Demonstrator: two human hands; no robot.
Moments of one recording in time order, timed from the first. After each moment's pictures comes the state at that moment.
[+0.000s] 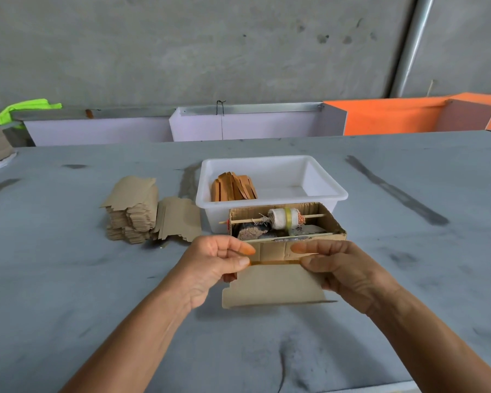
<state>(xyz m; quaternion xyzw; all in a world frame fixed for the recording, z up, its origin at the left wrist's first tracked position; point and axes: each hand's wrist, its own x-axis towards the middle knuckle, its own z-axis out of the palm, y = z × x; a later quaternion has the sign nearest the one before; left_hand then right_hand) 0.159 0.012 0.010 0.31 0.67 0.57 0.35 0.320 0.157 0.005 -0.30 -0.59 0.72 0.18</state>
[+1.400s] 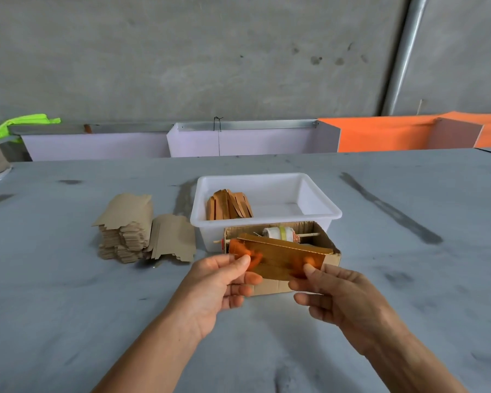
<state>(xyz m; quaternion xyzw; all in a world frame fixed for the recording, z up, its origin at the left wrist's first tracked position) 0.181 0.019 0.023 0.21 0.62 0.64 0.40 0.334 0.142 0.011 -0.34 -0.55 0.73 0.22</state>
